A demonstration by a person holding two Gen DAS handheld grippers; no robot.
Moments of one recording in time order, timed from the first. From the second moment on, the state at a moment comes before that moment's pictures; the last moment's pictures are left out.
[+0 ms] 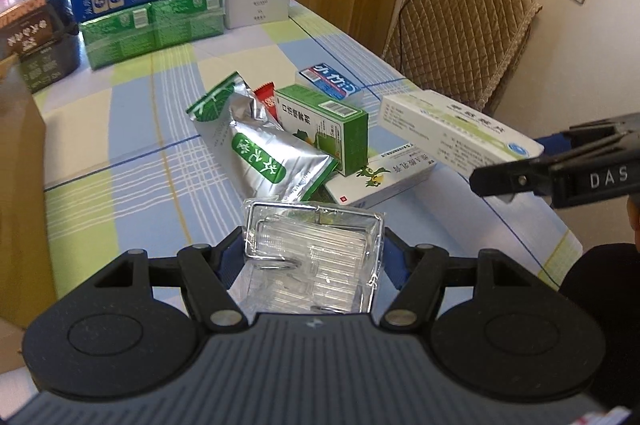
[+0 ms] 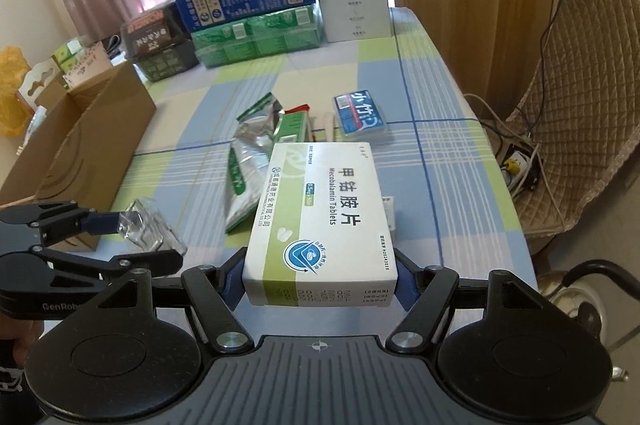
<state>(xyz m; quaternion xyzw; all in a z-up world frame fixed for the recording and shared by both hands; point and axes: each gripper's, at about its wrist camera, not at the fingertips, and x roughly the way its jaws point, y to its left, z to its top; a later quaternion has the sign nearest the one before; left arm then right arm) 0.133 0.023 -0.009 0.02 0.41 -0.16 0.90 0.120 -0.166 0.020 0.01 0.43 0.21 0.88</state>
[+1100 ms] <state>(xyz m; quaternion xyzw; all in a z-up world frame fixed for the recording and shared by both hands) 0.056 0.084 0.060 0.00 0.37 -0.08 0.92 0.056 -0.107 0.068 -0.03 0.39 0.28 0.88</state>
